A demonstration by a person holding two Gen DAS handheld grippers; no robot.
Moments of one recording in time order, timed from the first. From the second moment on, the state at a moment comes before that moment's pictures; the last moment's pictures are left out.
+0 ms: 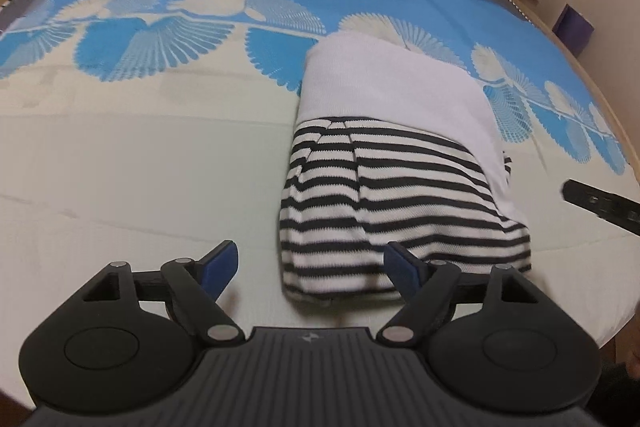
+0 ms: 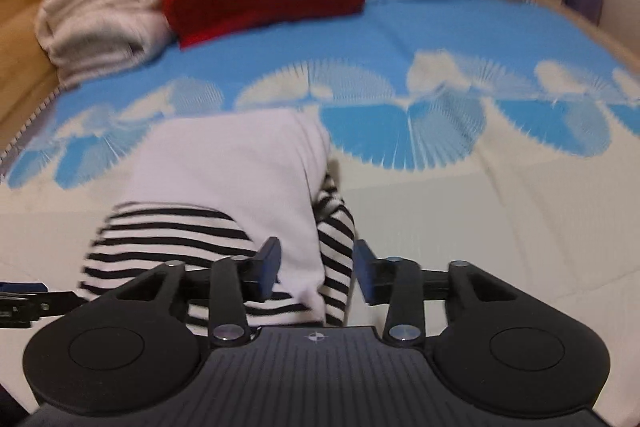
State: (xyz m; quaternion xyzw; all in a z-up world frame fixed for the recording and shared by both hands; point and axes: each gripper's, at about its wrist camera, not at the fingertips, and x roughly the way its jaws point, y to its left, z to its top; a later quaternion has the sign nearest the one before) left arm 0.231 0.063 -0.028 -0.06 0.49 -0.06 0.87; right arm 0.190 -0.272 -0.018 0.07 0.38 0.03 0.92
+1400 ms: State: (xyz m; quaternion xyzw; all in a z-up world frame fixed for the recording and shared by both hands) left arm 0.125 0.020 -0.006 -0.03 0.40 -0.07 0.91; right arm 0.069 -0.214 -0.013 0.02 0.36 0.04 0.93
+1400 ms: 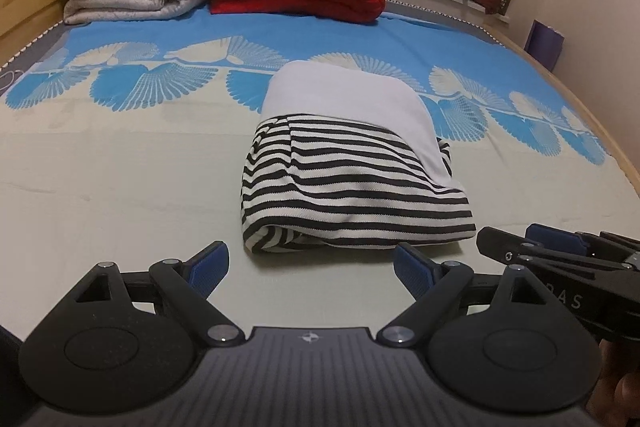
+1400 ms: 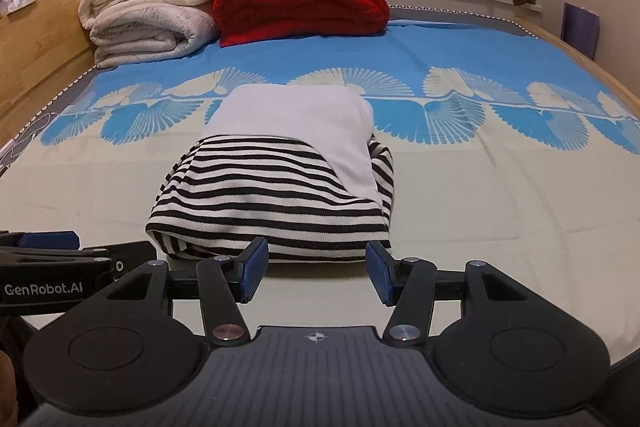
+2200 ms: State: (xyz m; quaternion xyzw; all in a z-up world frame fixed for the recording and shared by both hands) left arm 0.126 0.016 -0.009 -0.03 0.40 -0.08 0.91; right arm 0.071 -0.206 -0.012 0.01 0.35 0.05 0.93
